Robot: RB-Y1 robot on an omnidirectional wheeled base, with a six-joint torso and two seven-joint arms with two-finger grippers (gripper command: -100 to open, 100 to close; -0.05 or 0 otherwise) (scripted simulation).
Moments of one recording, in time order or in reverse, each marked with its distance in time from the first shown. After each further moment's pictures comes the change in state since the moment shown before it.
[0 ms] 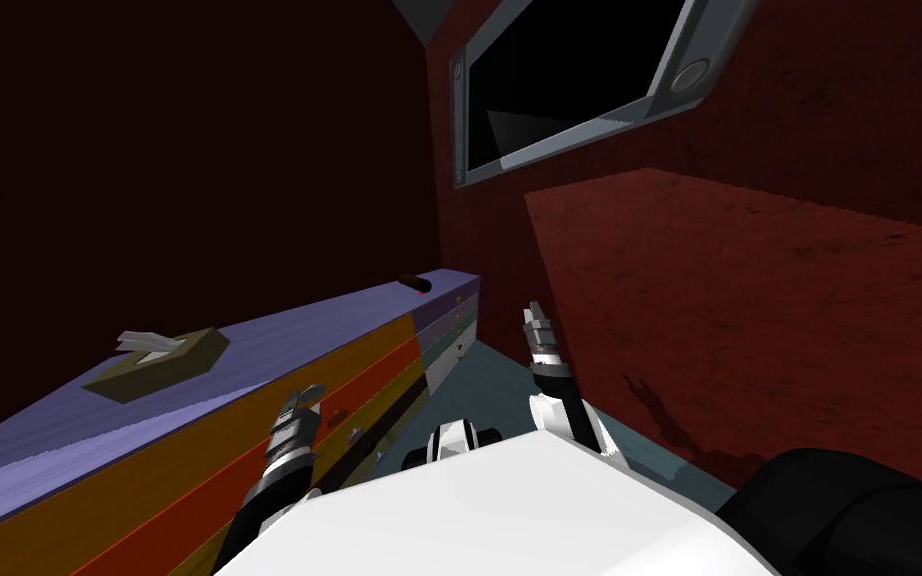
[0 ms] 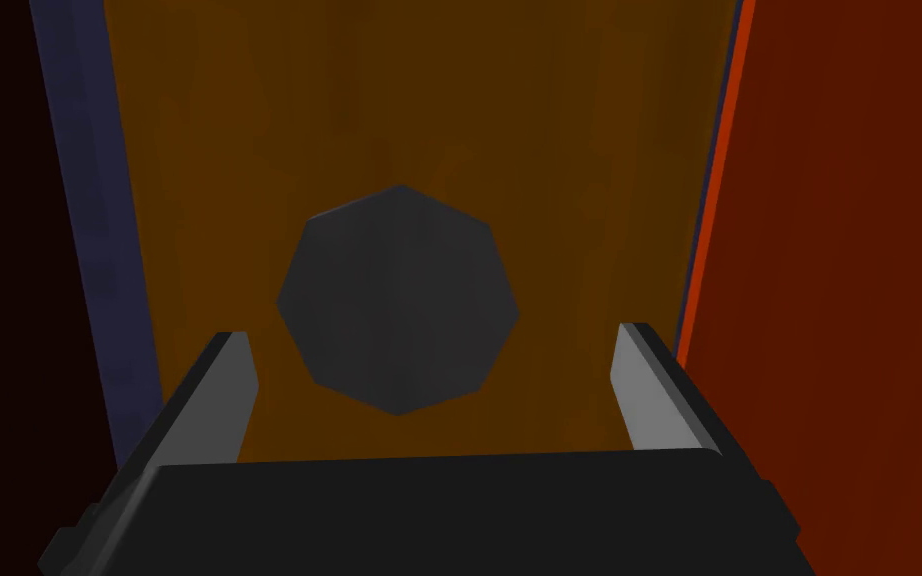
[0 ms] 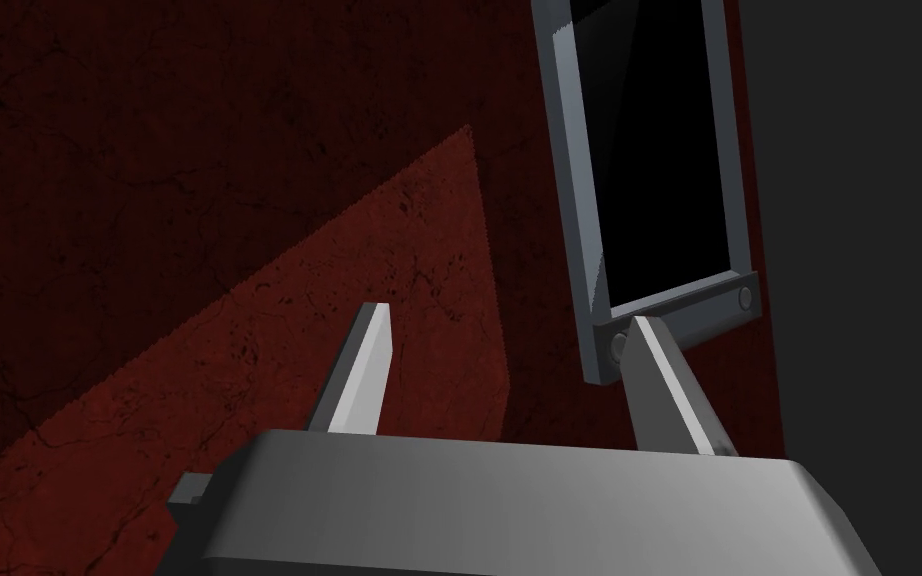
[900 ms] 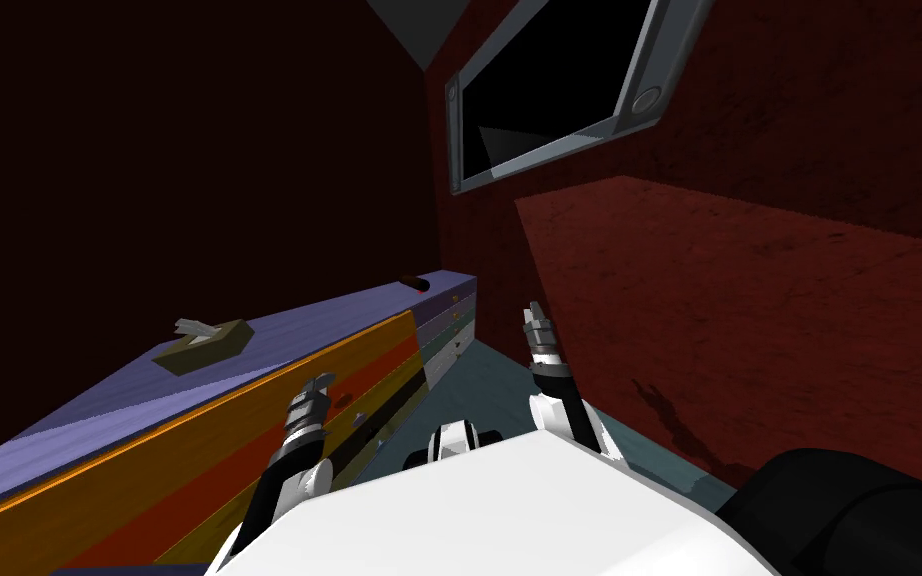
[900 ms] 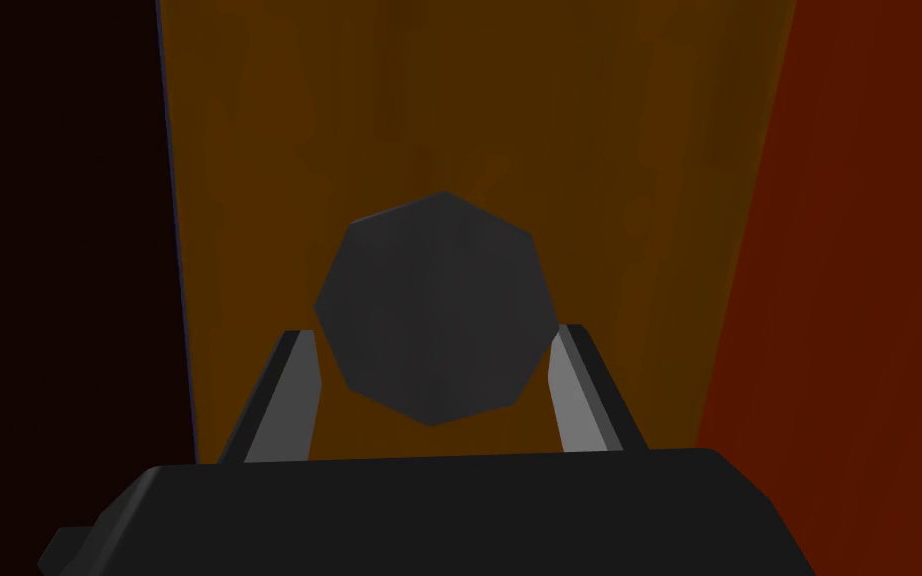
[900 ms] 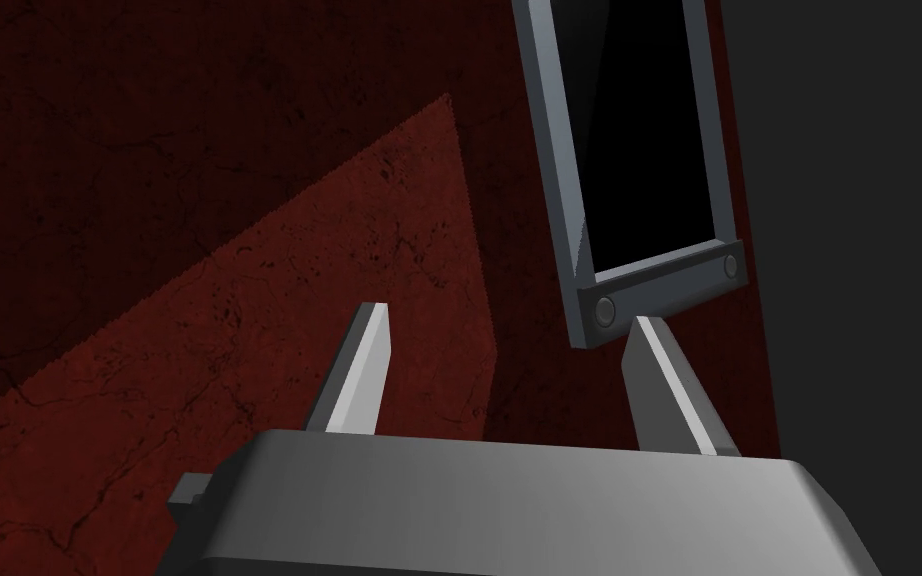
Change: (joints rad) left arm -0.160 0.088 0.004 0.183 0.027 -0.050 0.006; right arm 0.000 0.000 0.000 0.000 0.000 0.000 0.000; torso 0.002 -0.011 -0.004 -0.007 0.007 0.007
